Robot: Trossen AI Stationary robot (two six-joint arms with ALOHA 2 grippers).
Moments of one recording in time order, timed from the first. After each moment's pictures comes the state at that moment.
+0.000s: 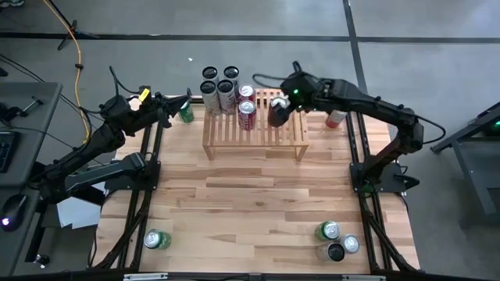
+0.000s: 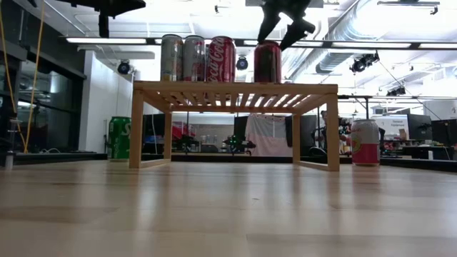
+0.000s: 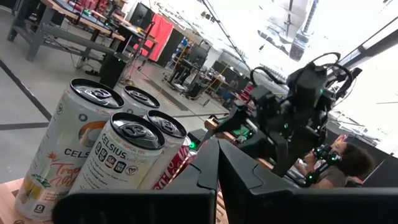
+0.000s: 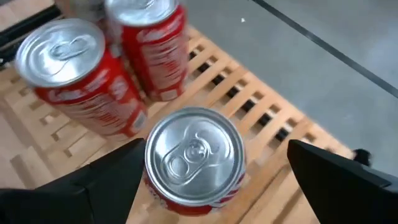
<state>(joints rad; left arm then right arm) 0.65 0.55 0.67 0.01 0.15 -0.58 -0.33 1.56 1.71 -0.98 0.30 0.31</state>
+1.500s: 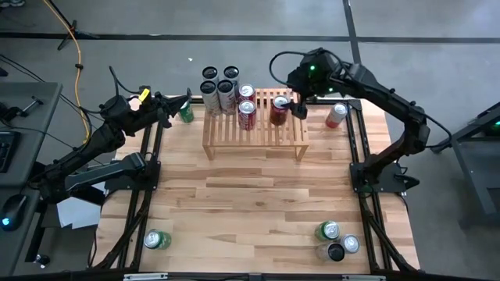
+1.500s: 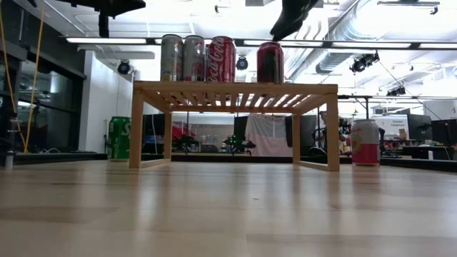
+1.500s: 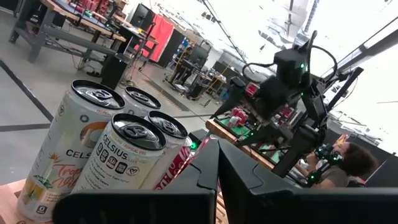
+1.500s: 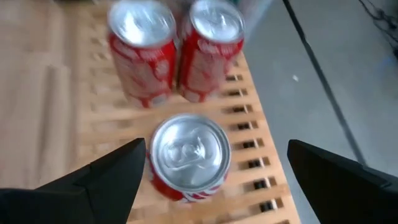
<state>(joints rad) 0.65 0.55 0.67 0.01 0.14 -0.57 -0.52 1.51 1.75 -0.98 -0.09 -0.38</state>
